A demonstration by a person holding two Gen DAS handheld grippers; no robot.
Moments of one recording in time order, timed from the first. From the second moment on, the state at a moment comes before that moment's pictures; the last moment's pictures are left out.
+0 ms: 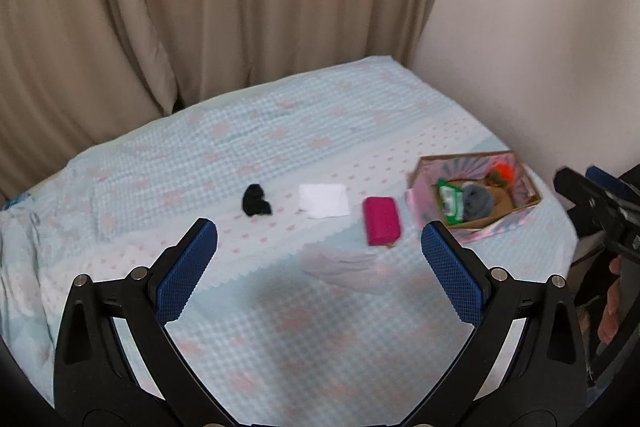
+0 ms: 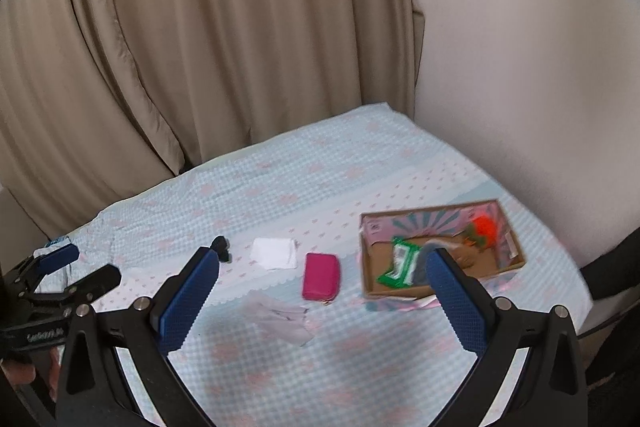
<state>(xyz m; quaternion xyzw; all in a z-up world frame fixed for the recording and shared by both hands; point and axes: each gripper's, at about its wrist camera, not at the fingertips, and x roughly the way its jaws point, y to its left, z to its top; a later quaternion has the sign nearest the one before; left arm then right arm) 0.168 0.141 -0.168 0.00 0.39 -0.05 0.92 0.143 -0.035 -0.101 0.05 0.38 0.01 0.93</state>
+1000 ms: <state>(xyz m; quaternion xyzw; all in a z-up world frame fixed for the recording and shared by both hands) 0.391 0.225 -0.487 -0.01 0.44 -0.03 0.90 0.233 0.068 -0.455 0.01 0.50 0.07 0.86</state>
